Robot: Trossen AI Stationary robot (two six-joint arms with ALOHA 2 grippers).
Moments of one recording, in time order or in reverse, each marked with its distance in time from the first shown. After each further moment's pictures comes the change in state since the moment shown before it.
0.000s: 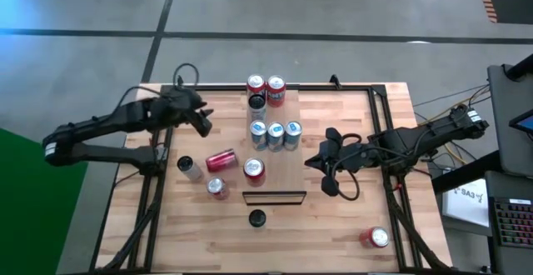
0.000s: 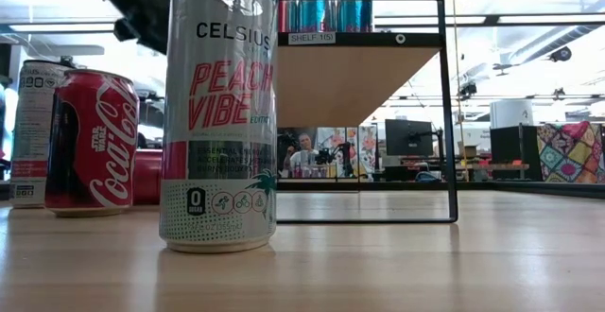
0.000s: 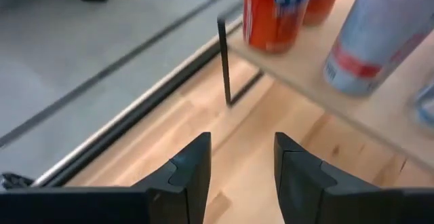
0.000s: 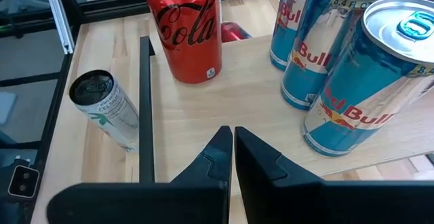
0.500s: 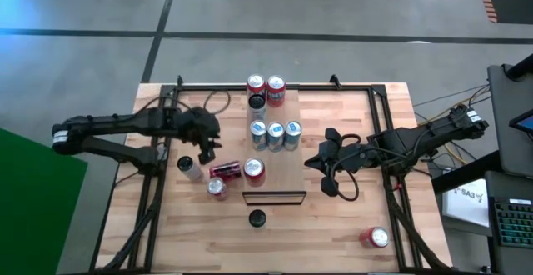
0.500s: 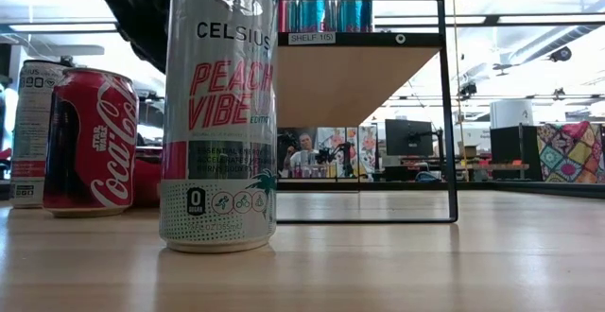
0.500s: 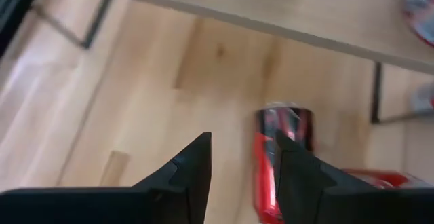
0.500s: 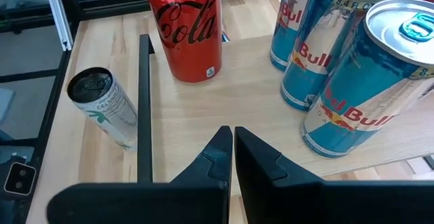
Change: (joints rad) left arm -0.153 0.158 -0.001 -0.096 0.350 0.122; right arm 0.000 0.005 0.000 0.000 0.000 -0.016
